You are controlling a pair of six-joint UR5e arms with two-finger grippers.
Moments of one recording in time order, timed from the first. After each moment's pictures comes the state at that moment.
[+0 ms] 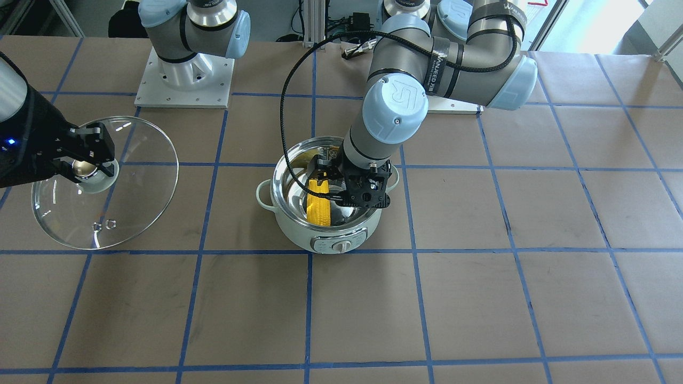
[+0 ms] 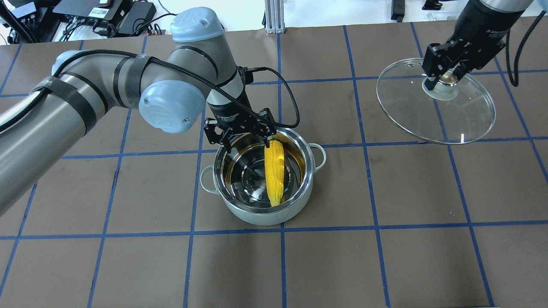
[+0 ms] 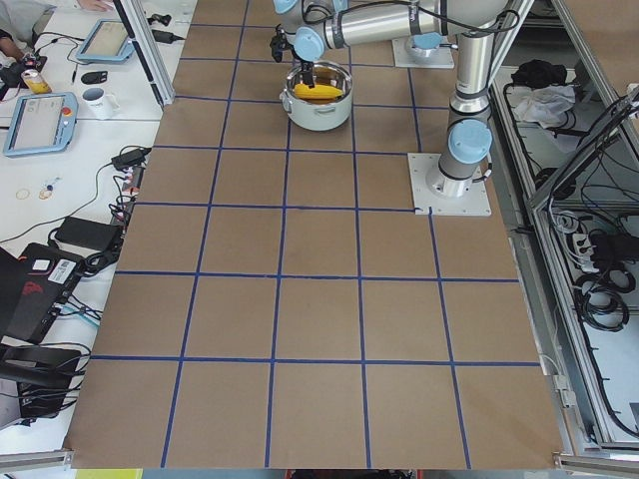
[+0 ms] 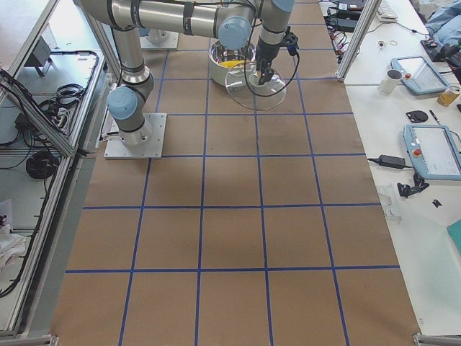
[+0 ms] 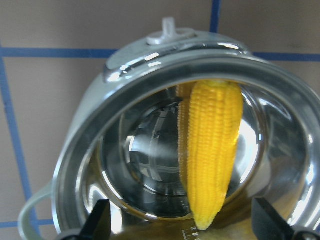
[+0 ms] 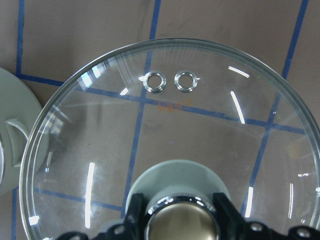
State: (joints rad) left arm -1.81 -1.83 -1.66 -1.39 1.38 -0.26; right arm 1.37 -1.44 1.46 -1.49 -1.52 -0.40
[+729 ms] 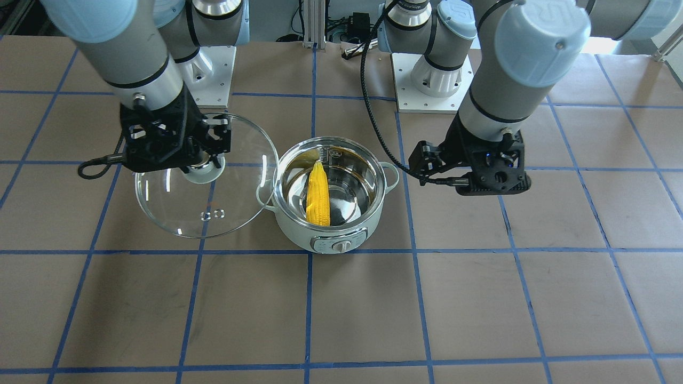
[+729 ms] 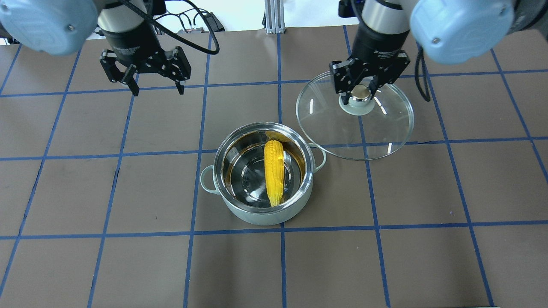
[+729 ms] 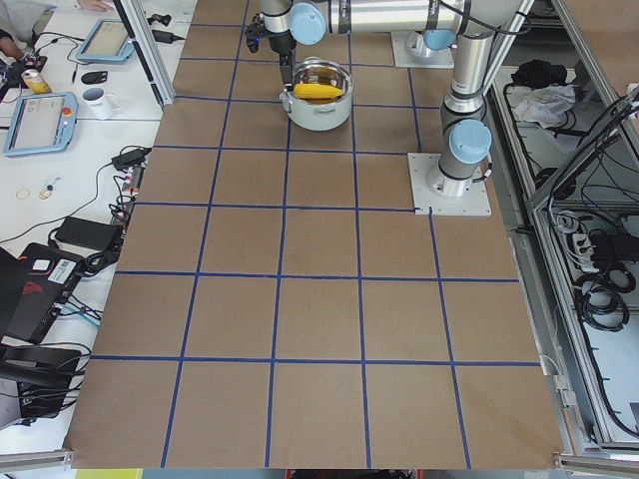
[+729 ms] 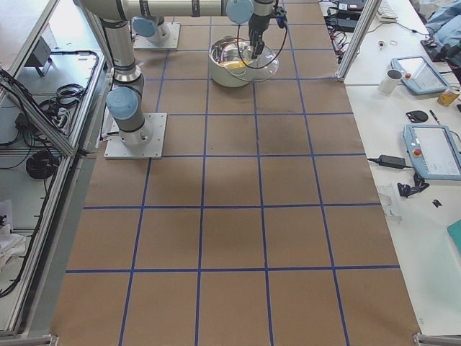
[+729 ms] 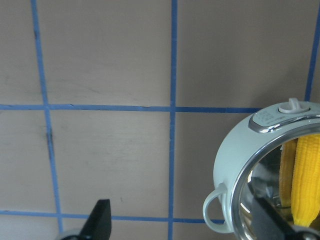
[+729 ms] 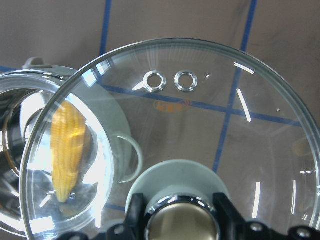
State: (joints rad) left arm -1.61 -1.76 -1.41 -1.63 1.62 -0.07; right arm 1.69 -1.44 1.48 -1.57 -1.52 -0.07
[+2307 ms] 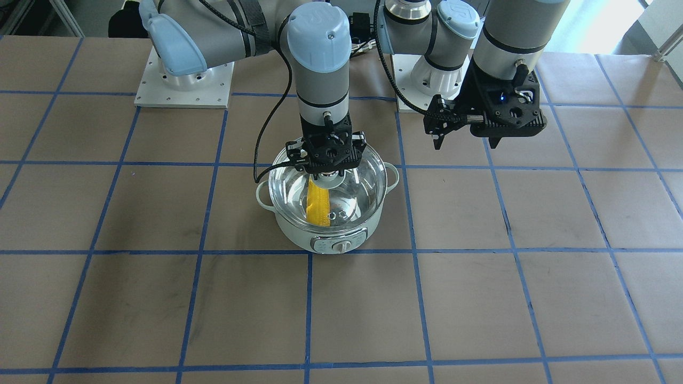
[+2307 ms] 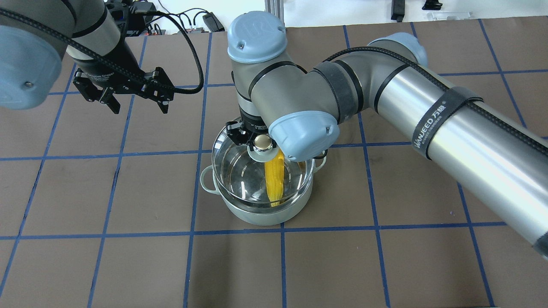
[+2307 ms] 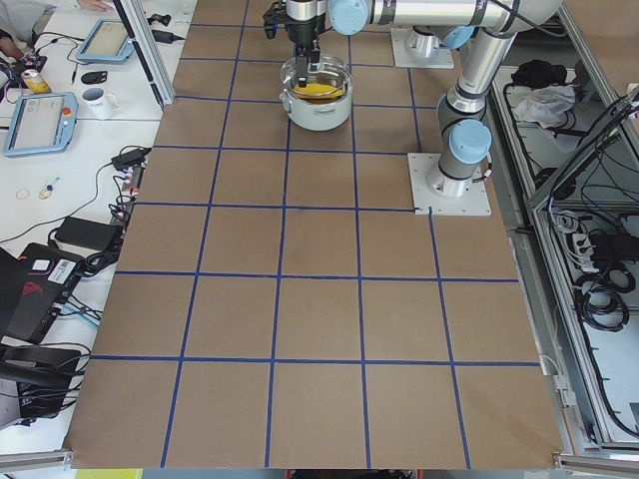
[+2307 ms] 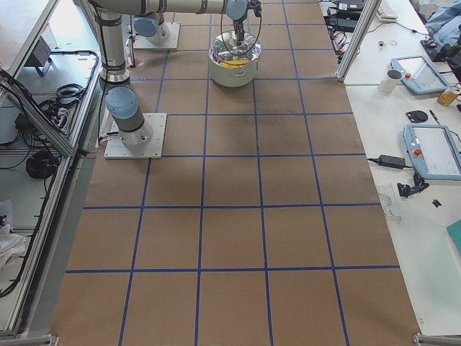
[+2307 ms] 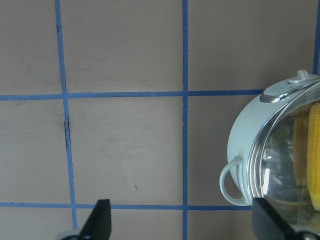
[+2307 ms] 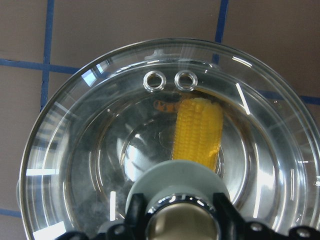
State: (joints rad) left arm -1.58 -1.57 -1.59 -1.55 1.64 -0.01; right arm 2.04 -1.30 1.59 -1.90 -1.51 0.33
